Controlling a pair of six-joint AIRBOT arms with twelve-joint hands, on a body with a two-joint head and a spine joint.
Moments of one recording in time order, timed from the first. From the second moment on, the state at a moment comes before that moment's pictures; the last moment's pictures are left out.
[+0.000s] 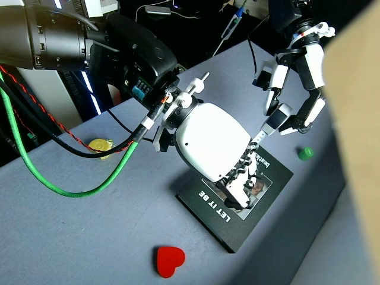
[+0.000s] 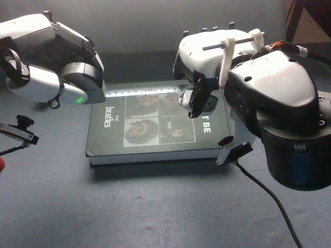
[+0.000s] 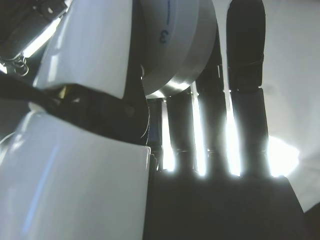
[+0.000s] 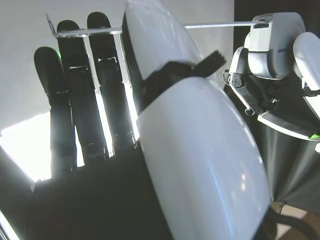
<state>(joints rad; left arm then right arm) 0.49 -0.80 1.08 -0.22 -0.22 0.53 -0.16 -1.40 0.92 1.58 0.98 -2.37</state>
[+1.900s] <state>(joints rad) 0.50 -0.81 1.08 -0.23 -0.24 0.52 -0.18 -1.29 0.91 1.56 0.91 -2.33</state>
